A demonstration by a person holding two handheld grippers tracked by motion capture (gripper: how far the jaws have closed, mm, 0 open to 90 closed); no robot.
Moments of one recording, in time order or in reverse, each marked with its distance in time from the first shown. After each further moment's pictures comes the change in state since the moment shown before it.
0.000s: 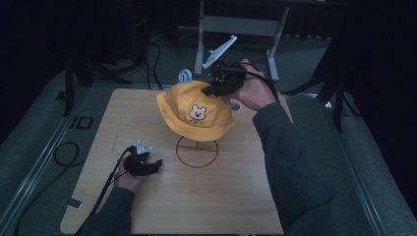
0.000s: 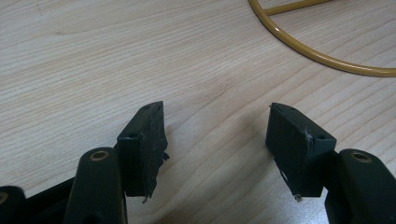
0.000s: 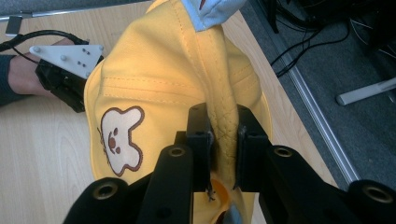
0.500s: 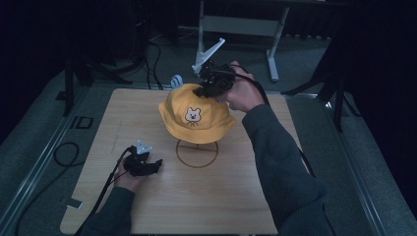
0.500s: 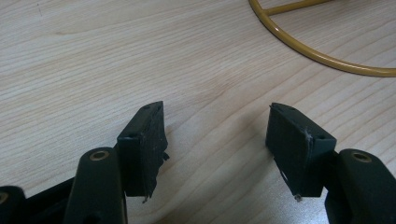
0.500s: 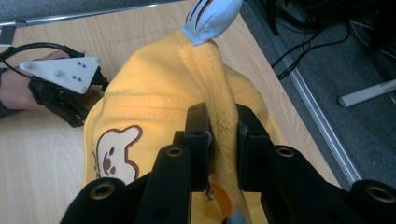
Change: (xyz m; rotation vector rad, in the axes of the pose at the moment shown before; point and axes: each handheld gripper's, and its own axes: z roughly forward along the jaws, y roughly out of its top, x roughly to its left) left arm 0.000 0.000 0.000 0.000 0.000 0.000; right arm 0.006 0.012 0.023 -0.003 -0.007 0.016
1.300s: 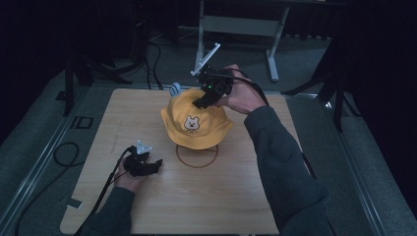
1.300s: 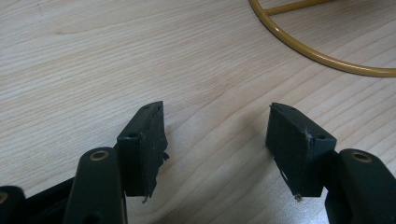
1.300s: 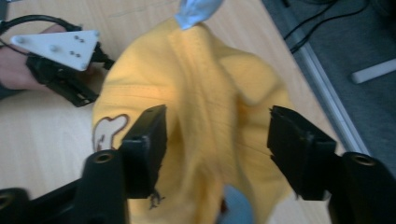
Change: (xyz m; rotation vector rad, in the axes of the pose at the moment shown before) left arm 0.000 0.000 0.000 0.001 0.001 0.000; right arm 0.003 -0.005 0.008 0.099 0.020 0.019
